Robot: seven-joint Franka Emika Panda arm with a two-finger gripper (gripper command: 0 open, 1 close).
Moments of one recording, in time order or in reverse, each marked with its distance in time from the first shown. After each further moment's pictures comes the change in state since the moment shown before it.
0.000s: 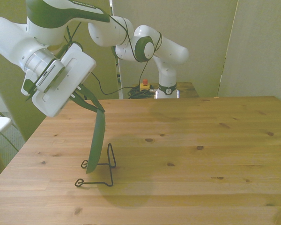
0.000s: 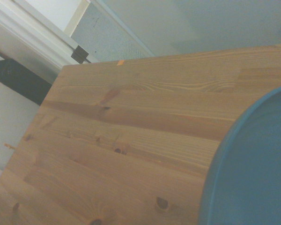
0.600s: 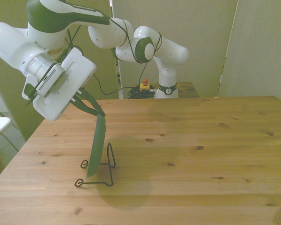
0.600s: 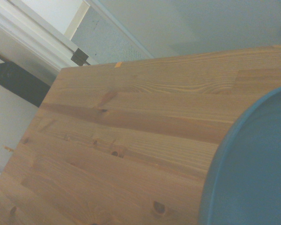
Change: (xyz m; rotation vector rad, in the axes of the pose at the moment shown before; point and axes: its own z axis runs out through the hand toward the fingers) arm 0.005 0.003 0.009 0.009 0.000 -0.001
